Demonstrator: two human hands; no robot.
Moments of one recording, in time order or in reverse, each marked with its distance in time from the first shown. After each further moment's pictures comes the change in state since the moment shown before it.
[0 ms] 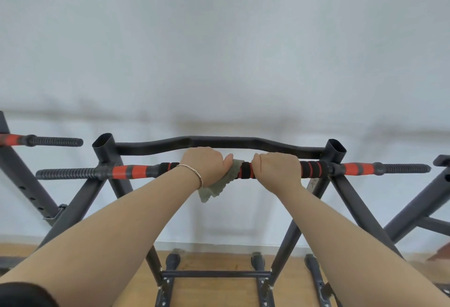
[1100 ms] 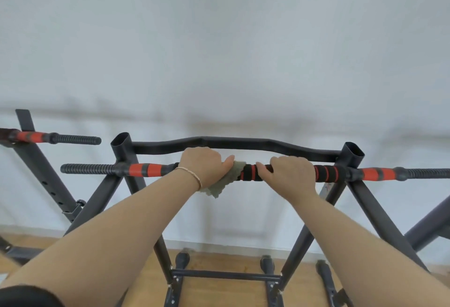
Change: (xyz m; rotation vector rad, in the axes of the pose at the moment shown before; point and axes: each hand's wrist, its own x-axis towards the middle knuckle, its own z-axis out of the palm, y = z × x) left_hand -0.013 -0.030 0.005 0.045 0.091 -0.037; right_hand 0.001 -0.004 0.006 0.083 0.184 0.122
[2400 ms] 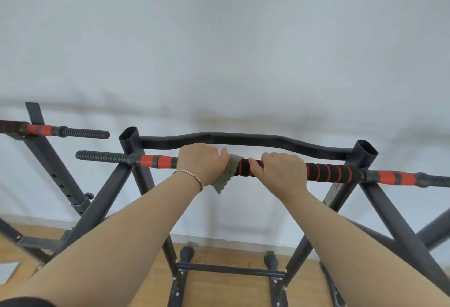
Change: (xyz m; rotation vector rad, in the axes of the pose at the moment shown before) left_hand -0.015 -0.013 0.001 0.051 0.086 -0.124; right_hand 0.002 -0.038 0.002 0.019 0.063 -0.057
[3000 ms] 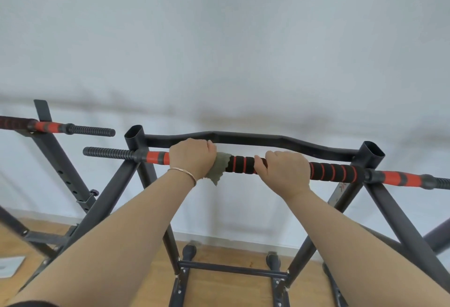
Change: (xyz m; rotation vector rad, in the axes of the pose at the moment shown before) left_hand 0.005 -0.029 0.010 0.015 -0.045 -0.097; right_hand 0.005 -0.002 0.005 0.081 0.153 -0.006
